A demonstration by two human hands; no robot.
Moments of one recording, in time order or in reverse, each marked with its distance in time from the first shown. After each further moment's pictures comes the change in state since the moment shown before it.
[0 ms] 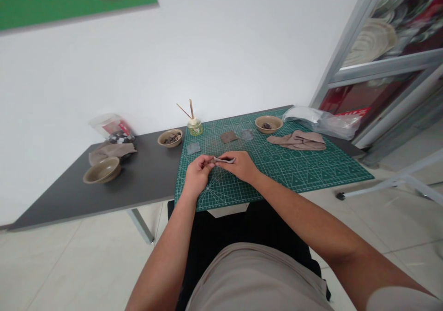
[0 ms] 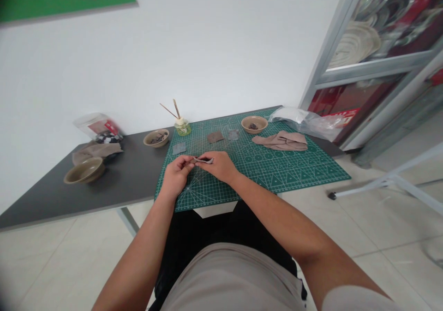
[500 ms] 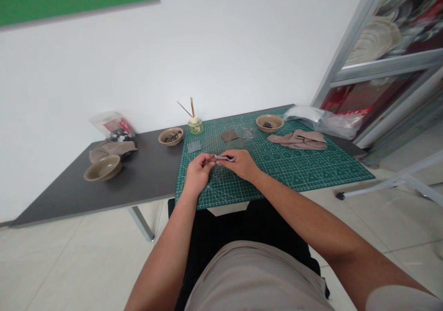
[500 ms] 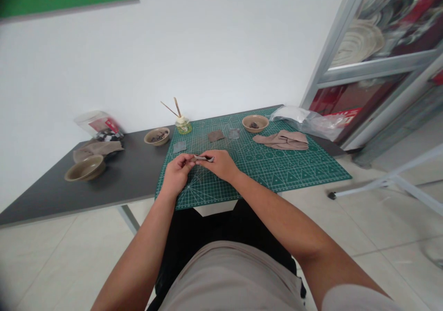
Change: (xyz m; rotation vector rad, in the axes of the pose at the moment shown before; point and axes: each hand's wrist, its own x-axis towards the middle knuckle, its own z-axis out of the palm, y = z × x) left_hand 0.000 0.001 0.001 -0.004 0.012 0.012; right_hand 0.001 0.001 -0.001 0.001 -0.019 -0.002
